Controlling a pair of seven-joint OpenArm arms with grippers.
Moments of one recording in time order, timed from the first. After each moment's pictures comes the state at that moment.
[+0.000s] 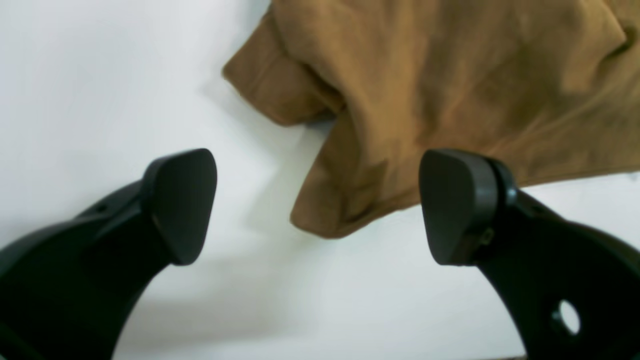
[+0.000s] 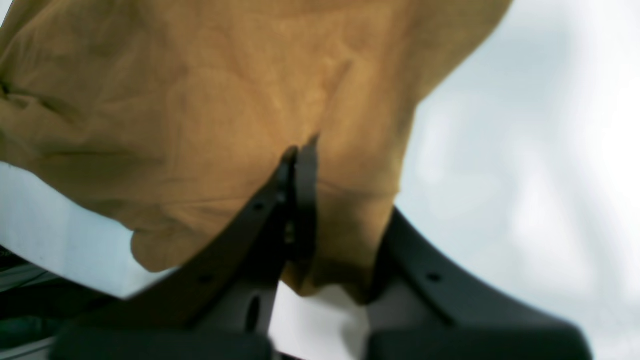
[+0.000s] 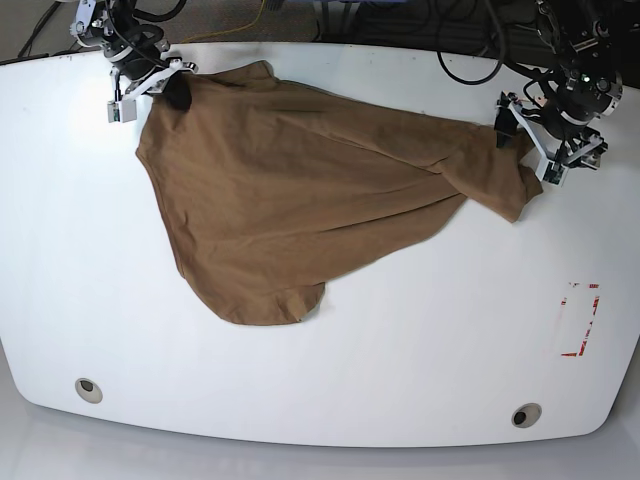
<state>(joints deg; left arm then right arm) 18.1 -7.3 -31.4 108.4 -7.7 -42.0 53.8 -32.2 8.0 30.0 95.3 41.0 33.1 -44.5</state>
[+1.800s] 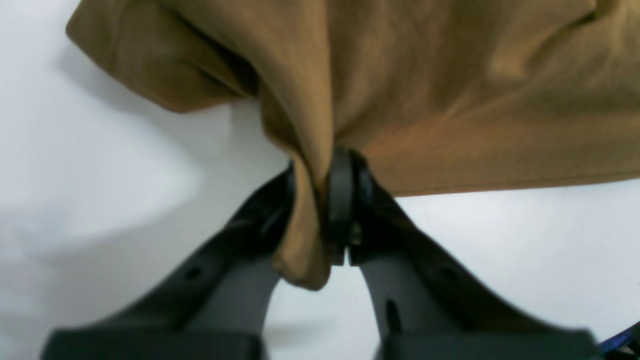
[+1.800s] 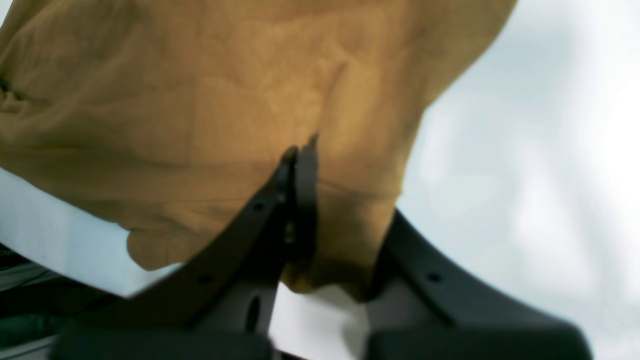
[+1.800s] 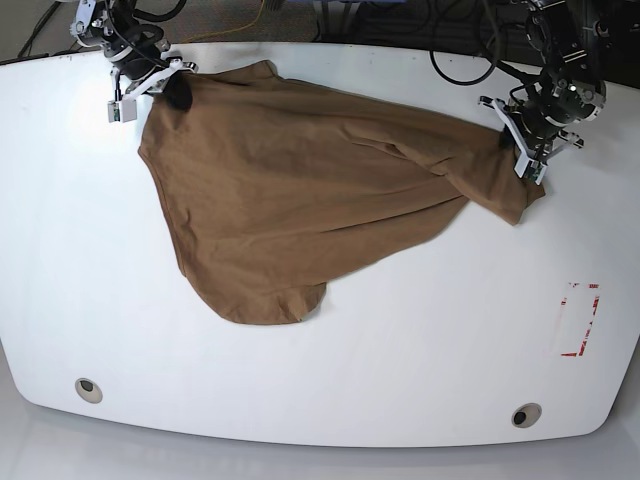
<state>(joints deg) 16.4 -7.4 -27.4 100.0 -8.2 -42.0 53.2 -32.2 8.0 30.0 95.3 41.2 33.1 -44.7</state>
